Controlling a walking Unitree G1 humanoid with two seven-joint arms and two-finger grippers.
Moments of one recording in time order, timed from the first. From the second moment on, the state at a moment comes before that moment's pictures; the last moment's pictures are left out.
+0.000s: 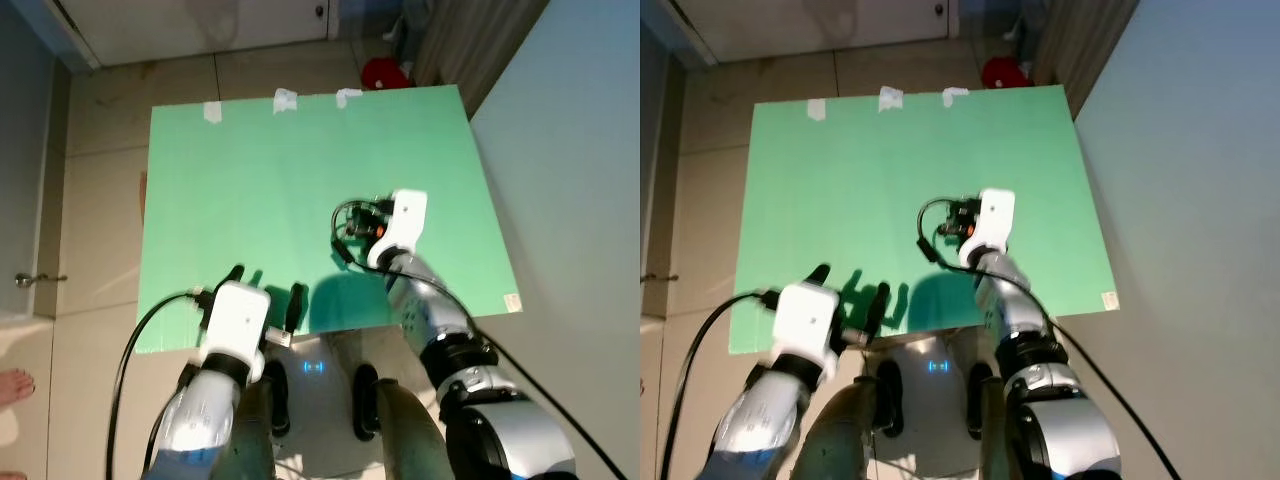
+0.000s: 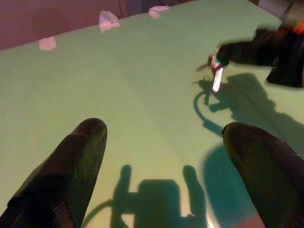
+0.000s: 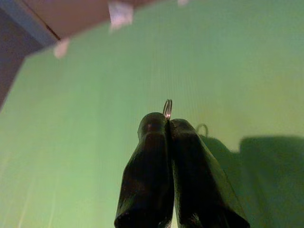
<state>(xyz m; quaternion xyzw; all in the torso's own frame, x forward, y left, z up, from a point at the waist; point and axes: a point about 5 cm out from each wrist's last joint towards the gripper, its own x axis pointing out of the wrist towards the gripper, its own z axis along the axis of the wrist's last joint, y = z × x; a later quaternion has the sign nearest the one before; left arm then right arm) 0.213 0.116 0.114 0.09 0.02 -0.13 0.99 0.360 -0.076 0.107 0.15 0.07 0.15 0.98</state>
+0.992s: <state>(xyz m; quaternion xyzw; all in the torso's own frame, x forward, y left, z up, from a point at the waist) 0.259 0.171 0.083 0.07 0.01 -0.10 0.99 0.292 -0.197 0.081 0.04 0.00 0.01 1.00</state>
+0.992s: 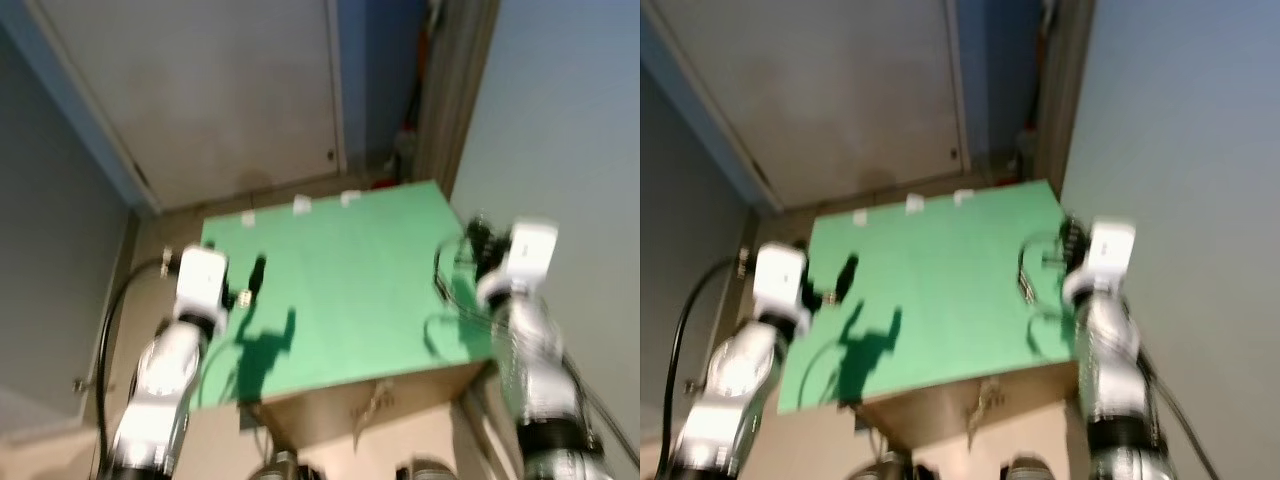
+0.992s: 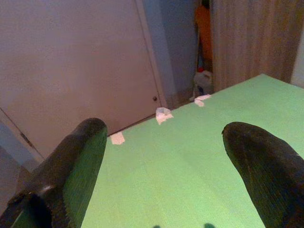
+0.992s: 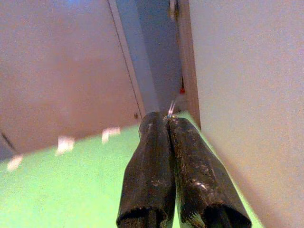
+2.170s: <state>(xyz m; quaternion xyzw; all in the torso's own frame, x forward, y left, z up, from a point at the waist) 0.259 0.151 0.091 0.06 -0.02 -0.09 0.99 0.273 -0.148 0.063 0.04 0.03 0.10 0.99</state>
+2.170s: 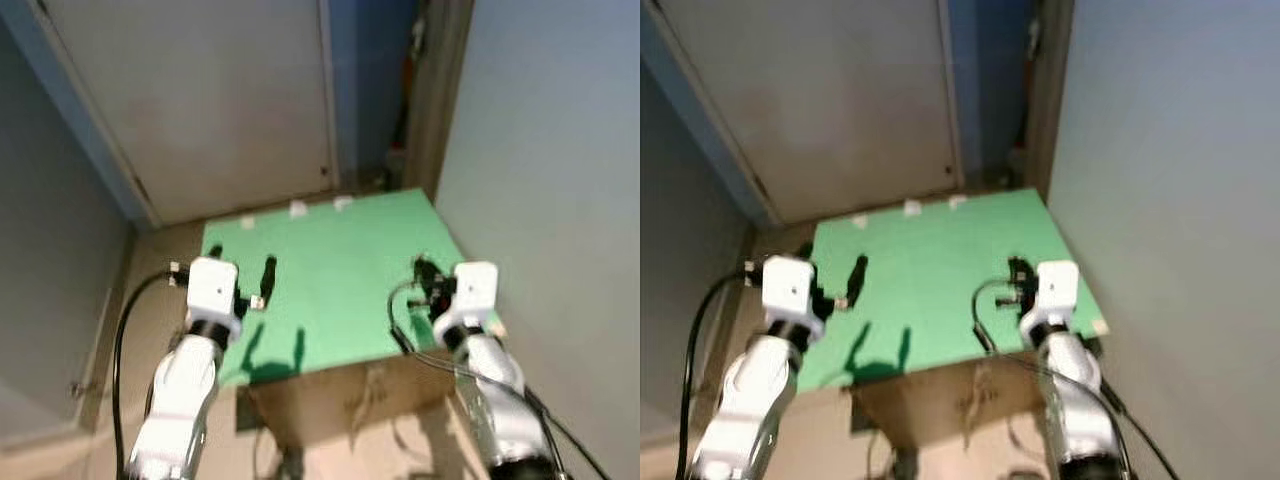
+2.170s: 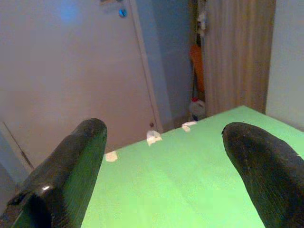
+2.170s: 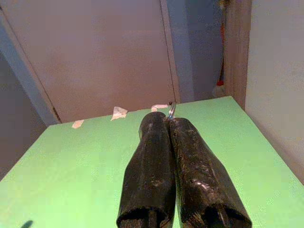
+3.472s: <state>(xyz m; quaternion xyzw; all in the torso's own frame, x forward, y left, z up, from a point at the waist) 0.273 0.143 0.094 0.08 -0.02 -0.09 0.99 0.272 -0.144 0.057 0.06 0.05 0.10 0.99</state>
